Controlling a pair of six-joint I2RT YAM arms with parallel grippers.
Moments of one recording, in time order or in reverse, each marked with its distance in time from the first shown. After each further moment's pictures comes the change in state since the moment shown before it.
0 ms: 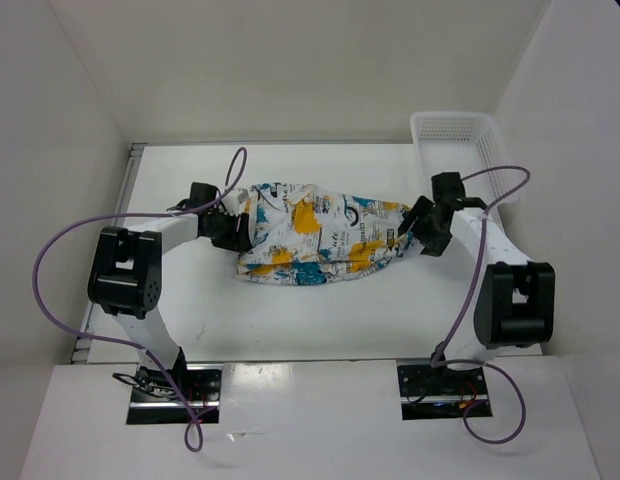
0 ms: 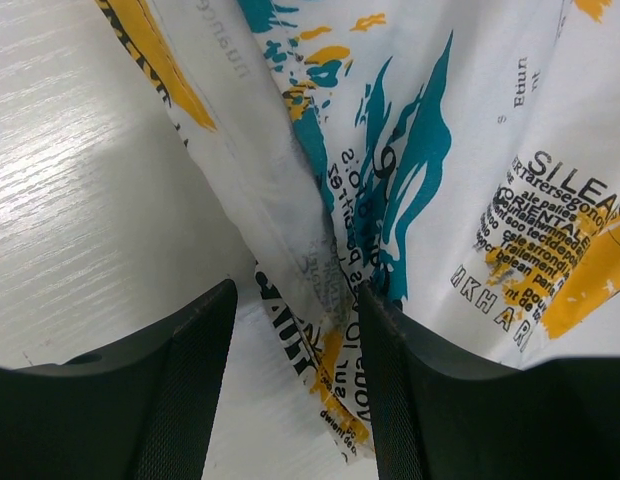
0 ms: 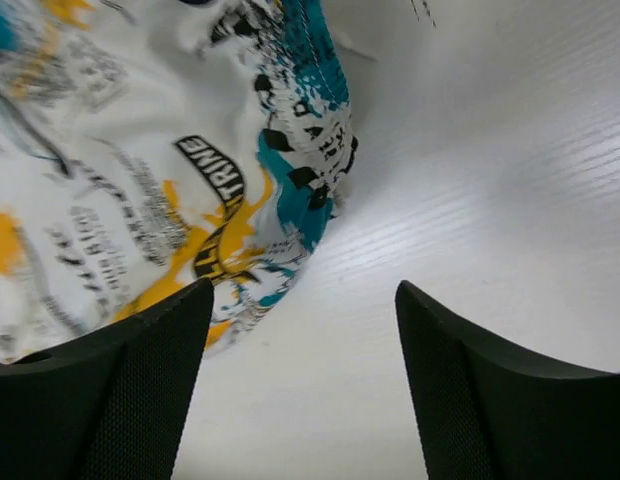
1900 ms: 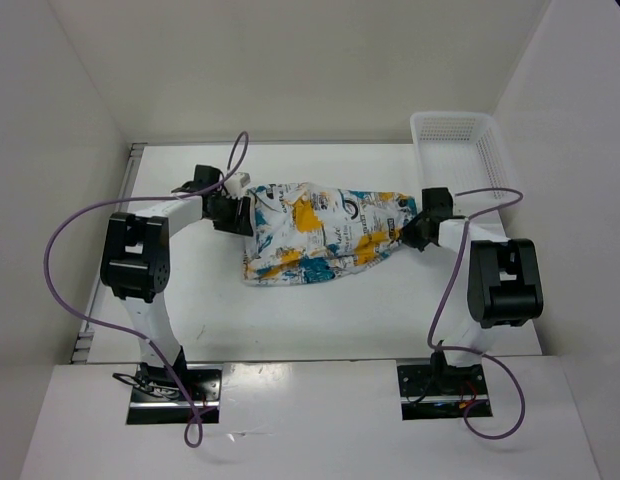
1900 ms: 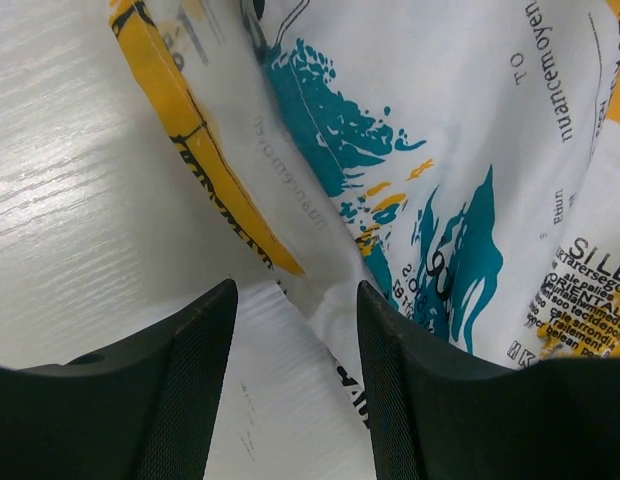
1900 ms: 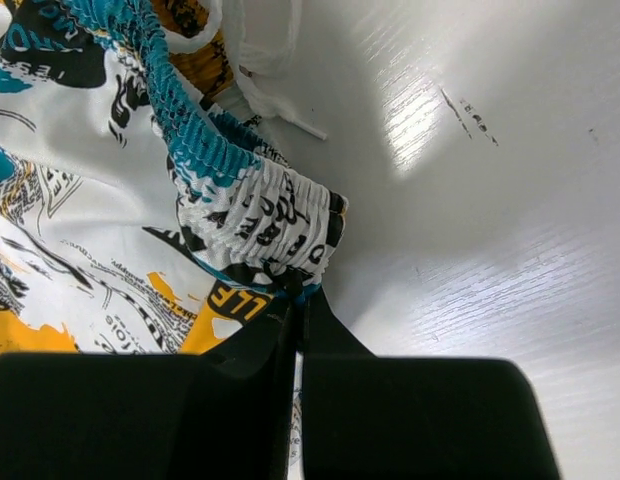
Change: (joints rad) left arm 0.008 0.139 0.229 -0.089 -0.033 0.001; right arm -0.014 0.093 -0.202 0.502 0.002 0.262
